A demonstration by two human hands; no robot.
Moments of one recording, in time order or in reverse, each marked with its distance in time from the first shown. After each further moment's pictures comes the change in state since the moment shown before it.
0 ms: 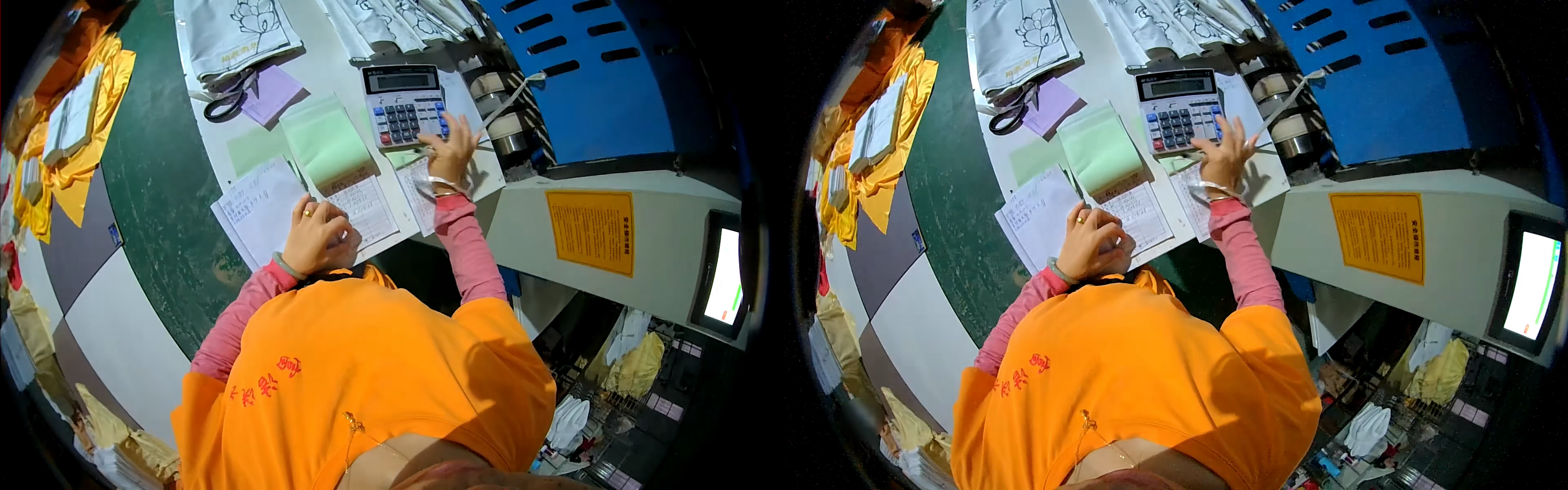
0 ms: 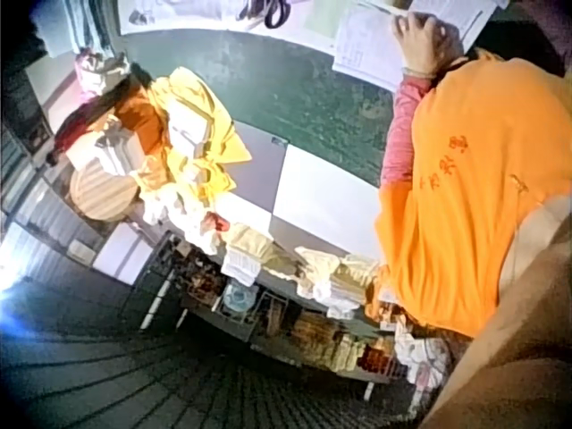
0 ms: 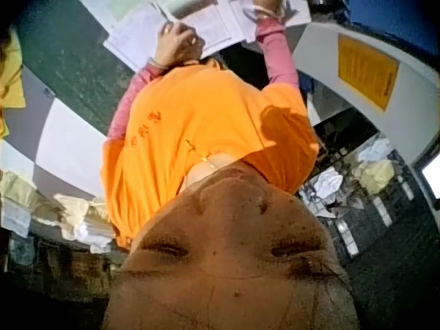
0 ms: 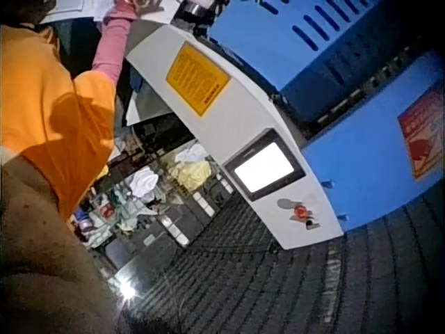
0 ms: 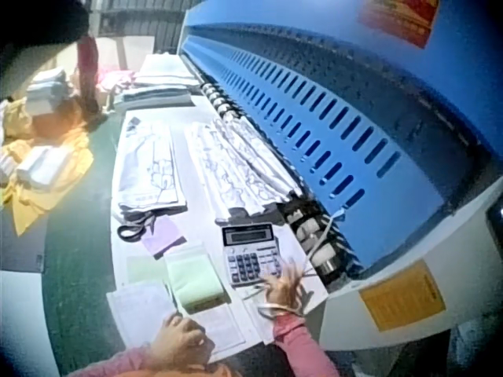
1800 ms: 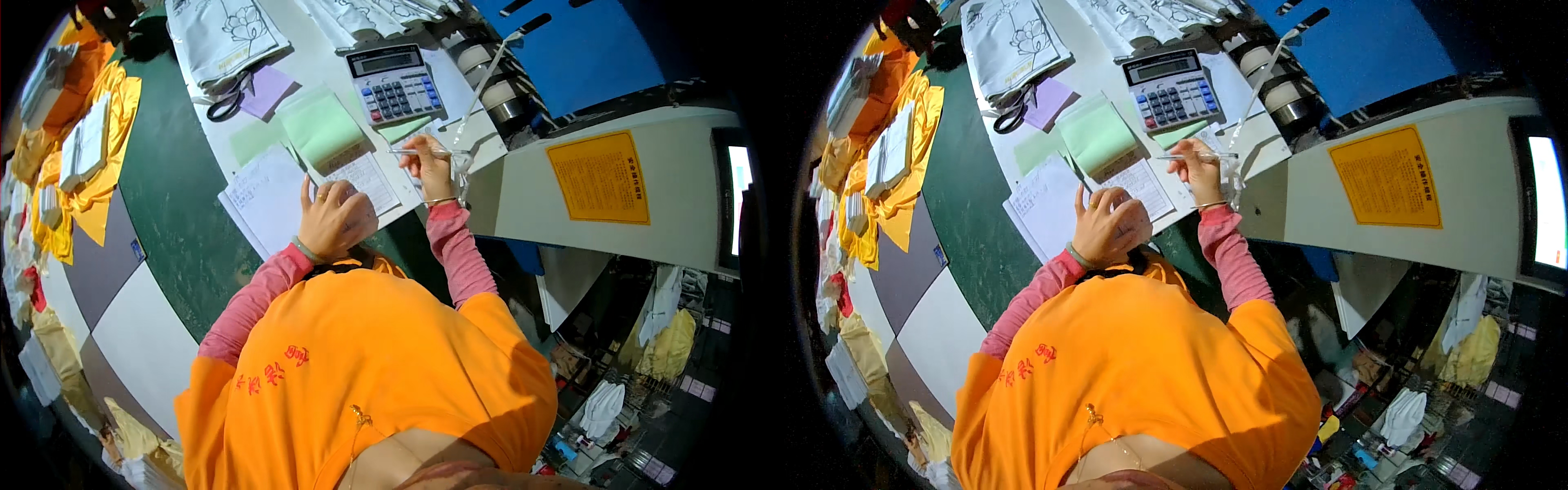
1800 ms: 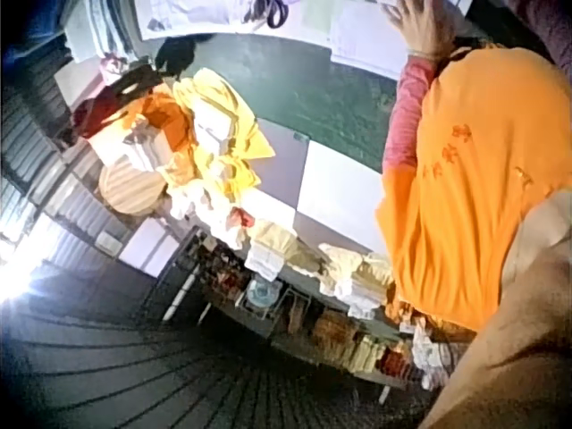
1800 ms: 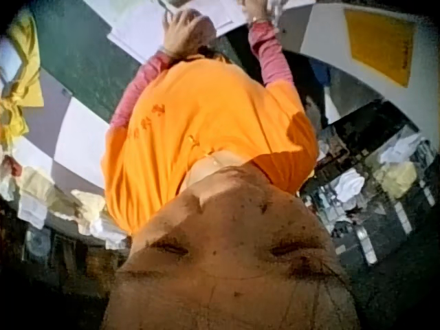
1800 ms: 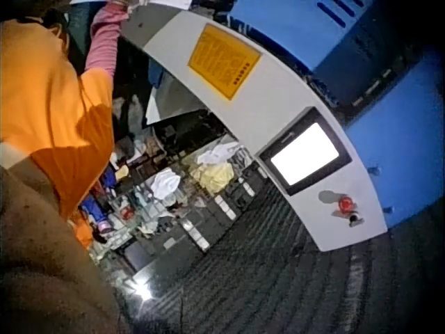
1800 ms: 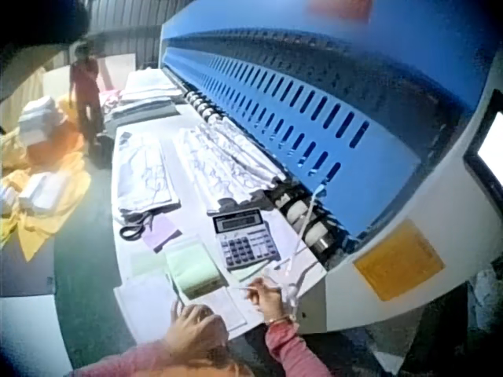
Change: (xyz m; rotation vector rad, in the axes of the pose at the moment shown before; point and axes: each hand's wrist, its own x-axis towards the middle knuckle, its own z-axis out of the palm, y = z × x) left_hand -0.003 0.029 0.012 0.295 0.039 0.045; right_hand -0.048 -0.056 -0.036 1.296 -0.181 0.703
